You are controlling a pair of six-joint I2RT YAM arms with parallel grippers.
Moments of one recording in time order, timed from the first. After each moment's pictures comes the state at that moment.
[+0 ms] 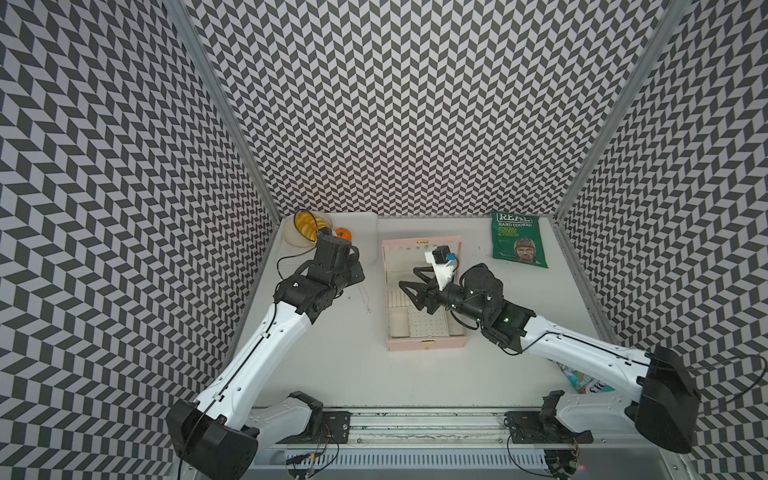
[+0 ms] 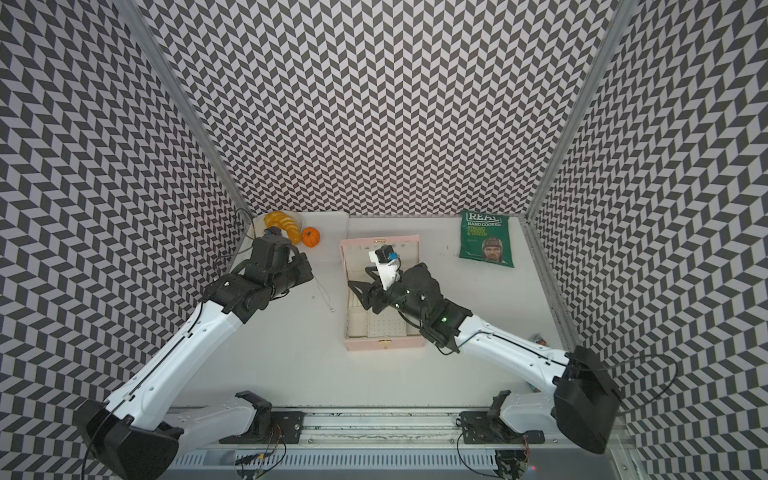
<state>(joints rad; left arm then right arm) -0.43 1.15 1.19 -0.72 -0.22 -0.63 0.88 1.33 0.92 0.28 -0.14 0.27</state>
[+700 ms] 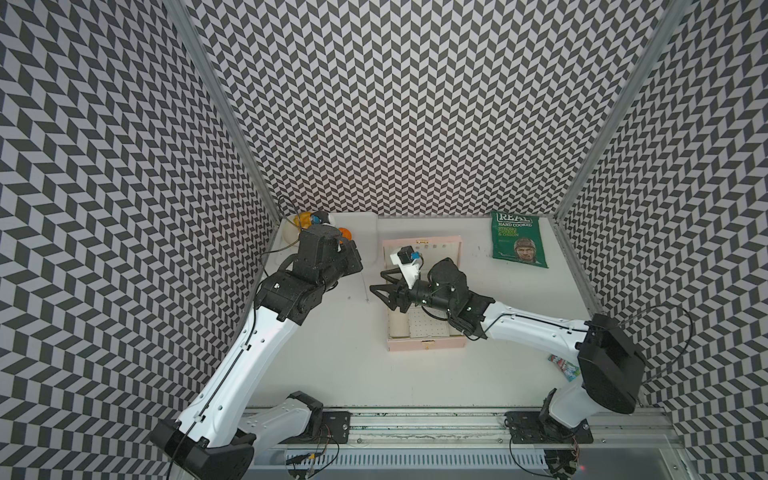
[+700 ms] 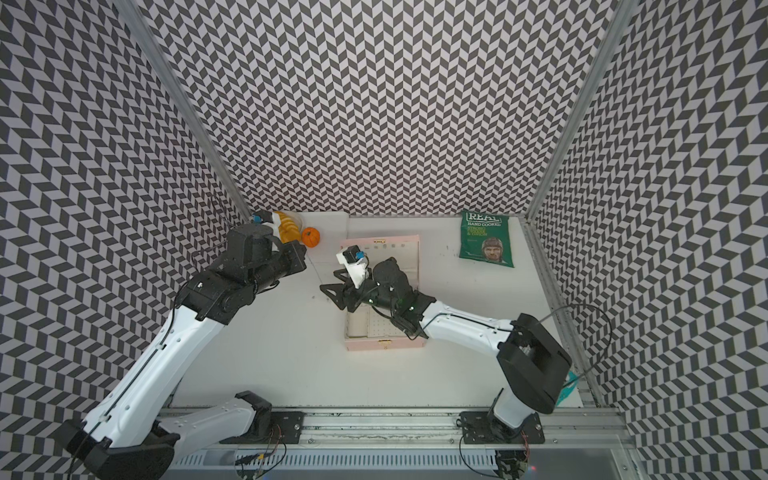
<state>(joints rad) -0.45 1.12 1.36 -0.77 -0.17 -0.58 0.91 1.62 1.07 0.42 -0.29 0.26</state>
